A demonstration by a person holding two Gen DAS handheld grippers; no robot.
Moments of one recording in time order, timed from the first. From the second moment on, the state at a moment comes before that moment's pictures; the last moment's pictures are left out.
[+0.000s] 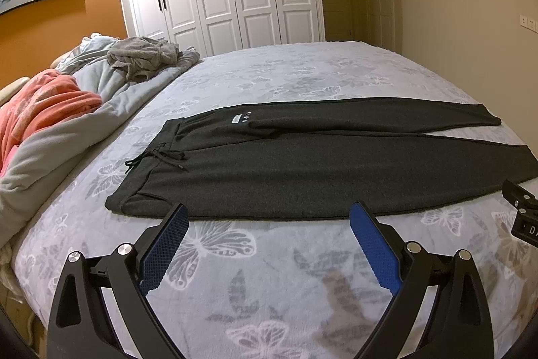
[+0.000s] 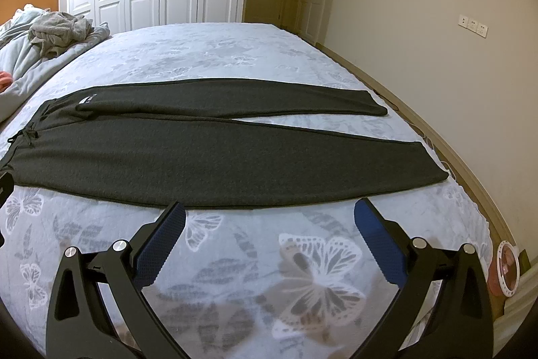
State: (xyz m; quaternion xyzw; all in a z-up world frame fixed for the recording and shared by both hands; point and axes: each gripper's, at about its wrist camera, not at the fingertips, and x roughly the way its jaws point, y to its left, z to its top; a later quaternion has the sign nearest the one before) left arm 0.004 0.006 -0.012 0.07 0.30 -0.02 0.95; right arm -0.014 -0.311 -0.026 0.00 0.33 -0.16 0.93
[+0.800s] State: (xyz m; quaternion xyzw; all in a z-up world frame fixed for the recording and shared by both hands) left arm 0.039 0.015 -0.031 0.03 0.41 -0.14 0.90; right arm 0.026 -0.391 0.010 0.05 0.39 -0.10 0.92
